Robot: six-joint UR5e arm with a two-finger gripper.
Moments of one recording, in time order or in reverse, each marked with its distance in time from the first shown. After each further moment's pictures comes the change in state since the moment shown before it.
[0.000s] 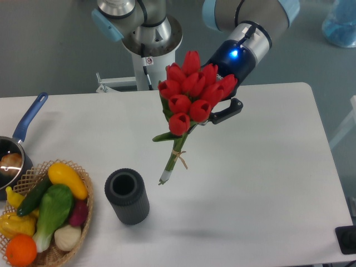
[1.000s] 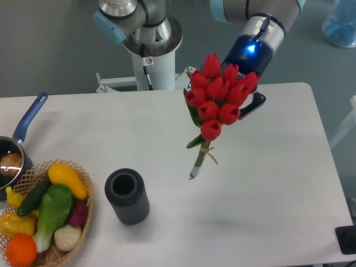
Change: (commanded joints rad) arm 0.029 0.037 0.008 -0.008 0.296 -0.090
